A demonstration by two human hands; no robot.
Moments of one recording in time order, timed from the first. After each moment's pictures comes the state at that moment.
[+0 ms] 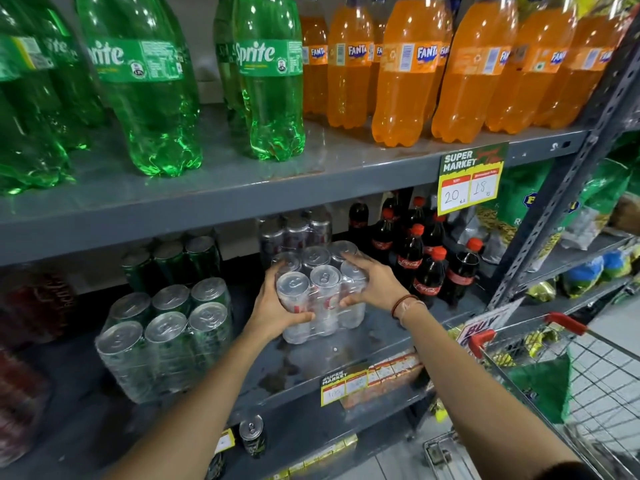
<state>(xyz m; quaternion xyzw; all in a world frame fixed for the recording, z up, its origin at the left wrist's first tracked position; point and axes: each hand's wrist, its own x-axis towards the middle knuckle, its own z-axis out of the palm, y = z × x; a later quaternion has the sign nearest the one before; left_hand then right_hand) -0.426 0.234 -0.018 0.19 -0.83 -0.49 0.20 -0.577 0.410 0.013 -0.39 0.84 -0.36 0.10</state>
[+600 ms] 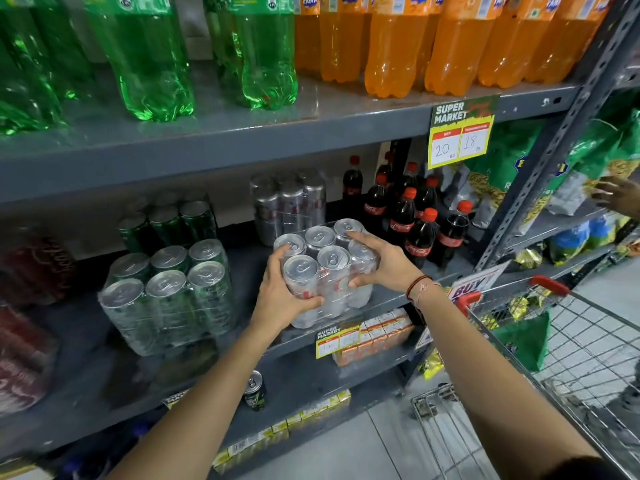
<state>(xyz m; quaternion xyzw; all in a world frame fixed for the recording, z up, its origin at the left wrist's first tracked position) -0.386 0.286 -0.021 0.19 -0.82 -0.49 0.23 -0.546 0.457 0.012 -0.41 0.81 -0.40 0.13</state>
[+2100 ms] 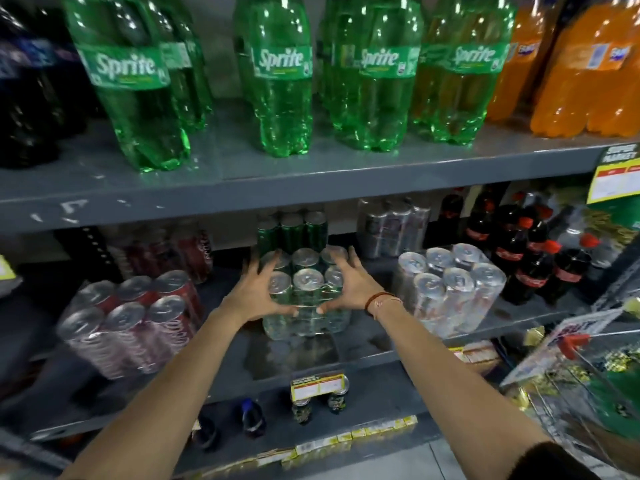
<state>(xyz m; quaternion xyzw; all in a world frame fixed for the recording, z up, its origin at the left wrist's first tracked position) -0.232 0.090 0.019 0.26 -0.93 -0.24 0.06 -0.400 0.243 0.010 -0.46 0.82 -0.27 0.20</state>
